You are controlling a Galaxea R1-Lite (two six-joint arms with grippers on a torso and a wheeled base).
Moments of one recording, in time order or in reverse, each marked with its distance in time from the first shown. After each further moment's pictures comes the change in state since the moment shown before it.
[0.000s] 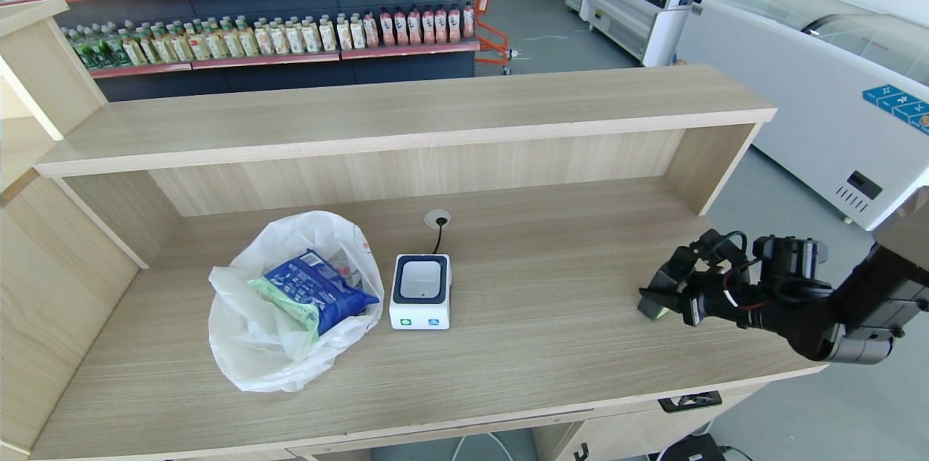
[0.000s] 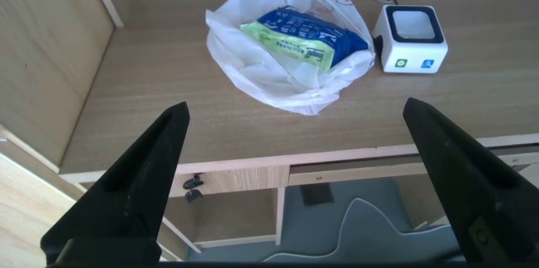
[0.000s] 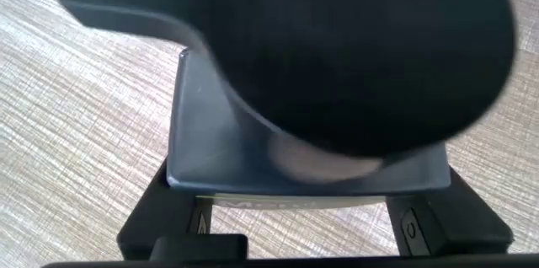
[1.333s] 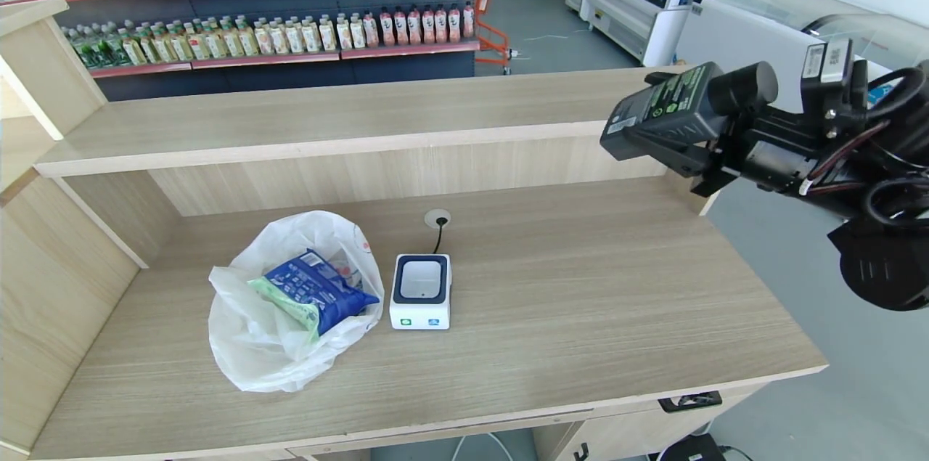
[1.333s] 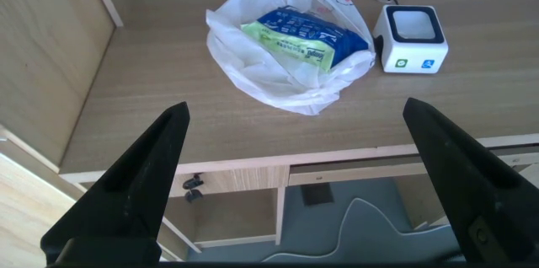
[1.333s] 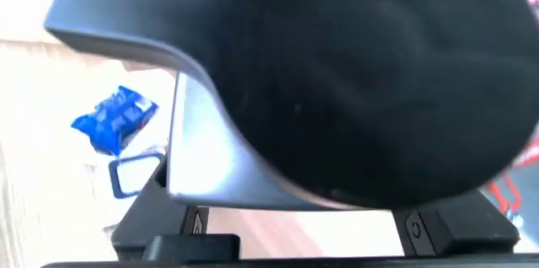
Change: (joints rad) left arm 0.000 0.000 0.000 0.000 0.000 0.000; right arm 0.309 -0.509 -0.076 -0.372 0.266 0.082
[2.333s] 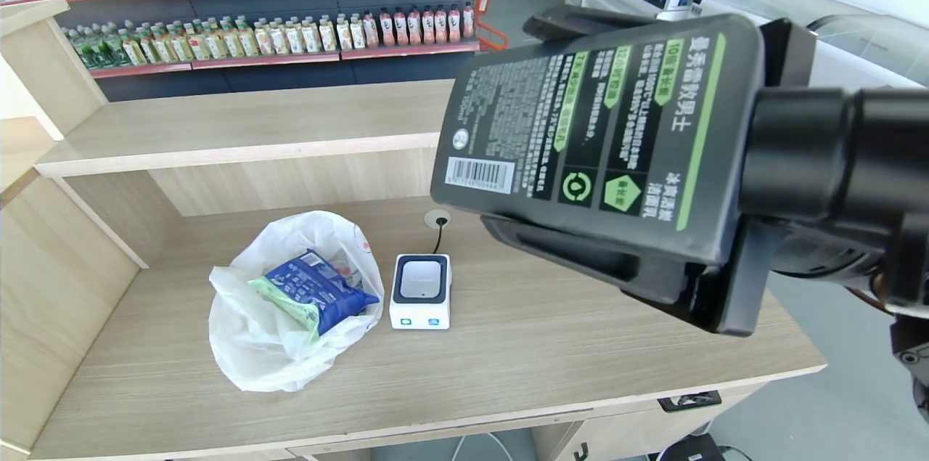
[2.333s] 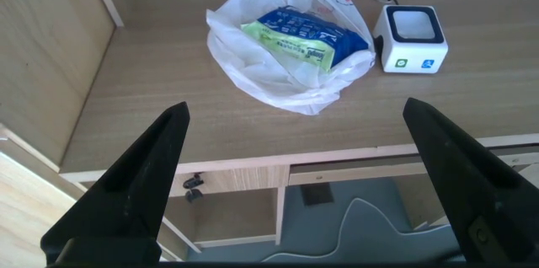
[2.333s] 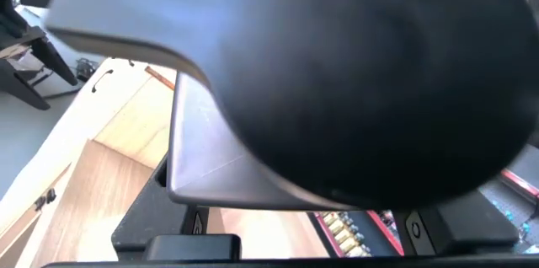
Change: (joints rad) left arm 0.000 0.000 0.000 0.000 0.000 0.000; right arm 0.625 -0.188 0.066 0.079 -0.092 -0.426
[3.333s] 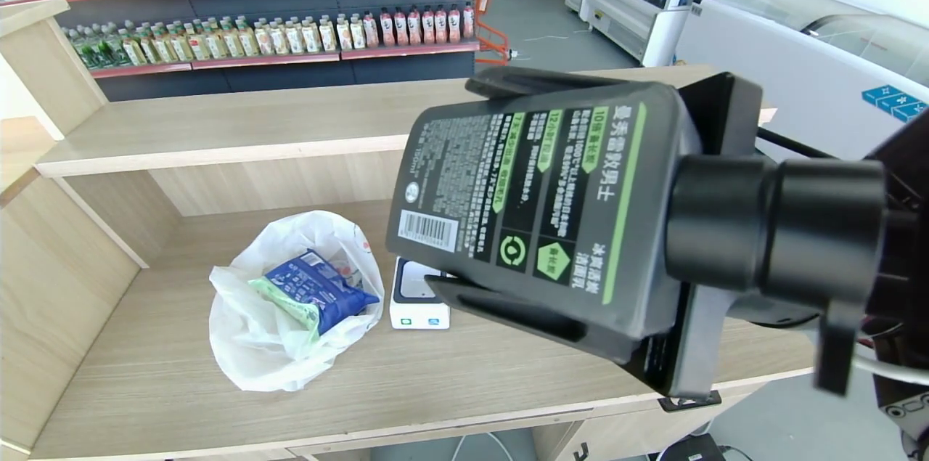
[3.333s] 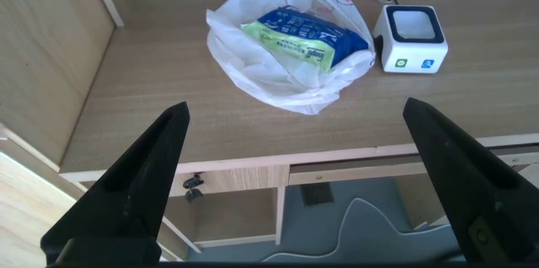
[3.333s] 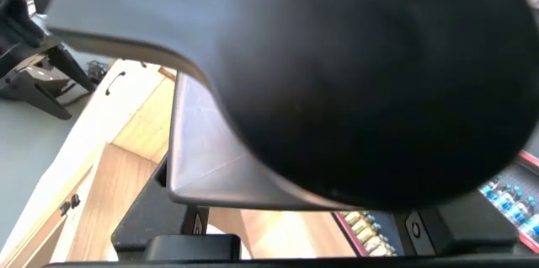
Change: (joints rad) left arm 0.000 0.000 0.000 0.000 0.000 0.000; right arm 0.076 0.024 0.034 -0.006 -0.082 -0.011
